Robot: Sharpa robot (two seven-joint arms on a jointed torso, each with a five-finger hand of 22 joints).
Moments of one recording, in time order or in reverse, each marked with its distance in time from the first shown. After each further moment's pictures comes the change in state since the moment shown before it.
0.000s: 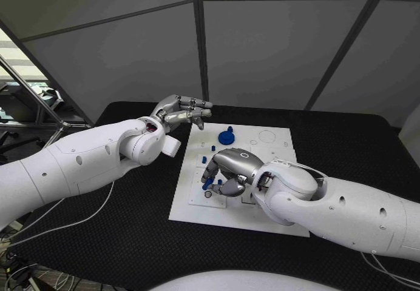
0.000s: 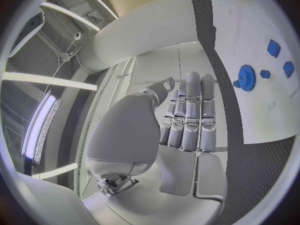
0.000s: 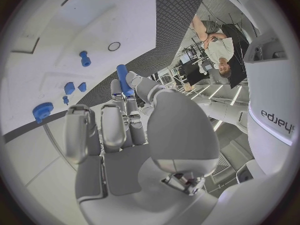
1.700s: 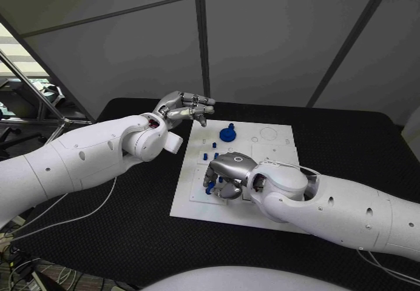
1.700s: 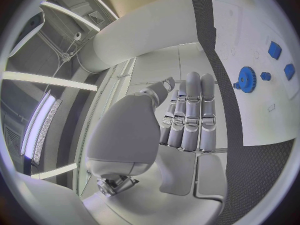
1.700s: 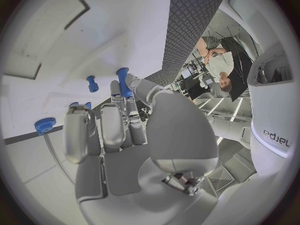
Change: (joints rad) left arm 0.000 0.004 0.000 -0.004 0.000 0.006 -0.002; left_hand 0.000 0.000 0.000 0.000 0.000 0.000 0.000 -0.003 0.000 0.000 0.000 0.000 0.001 0.000 0.000 -0.006 -0.001 0.000 0.000 0.000 0.000 -0.001; right arm -0.003 0.049 -0.025 -0.059 -0.097 0.109 -0.030; right_hand -0.004 -0.004 -0.001 0.001 -0.021 -0.050 0.021 -0.024 0.004 -0.065 0.019 -0.025 -0.009 0.001 0.014 -0.008 -0.016 0.000 0.000 0.000 -0.009 0.000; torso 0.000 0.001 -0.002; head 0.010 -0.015
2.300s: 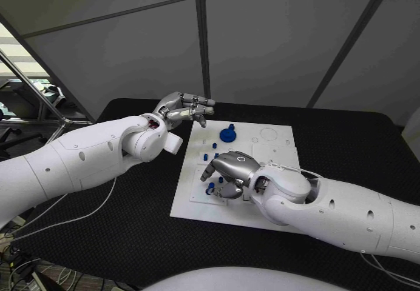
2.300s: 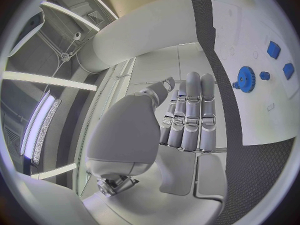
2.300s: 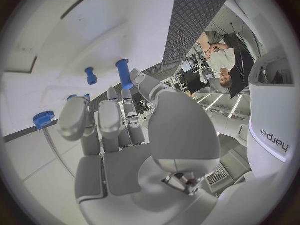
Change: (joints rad) left arm 0.000 -0.003 0.000 0.001 0.000 0.002 -0.005; left_hand 0.000 0.000 0.000 0.000 0.000 0.000 0.000 0.000 0.001 0.000 0.000 0.000 0.001 0.000 0.000 0.000 0.000 0.000 0.000 0.000 0.000 -0.001; right arm -0.003 -0.012 -0.013 0.002 0.012 -0.122 0.027; right_hand -0.040 -0.069 -0.094 0.003 -0.008 -0.120 -0.024 0.001 -0.044 -0.205 0.047 0.009 -0.017 -0.017 0.035 -0.054 -0.090 0.032 -0.074 0.044 -0.153 -0.209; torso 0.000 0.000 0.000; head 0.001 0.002
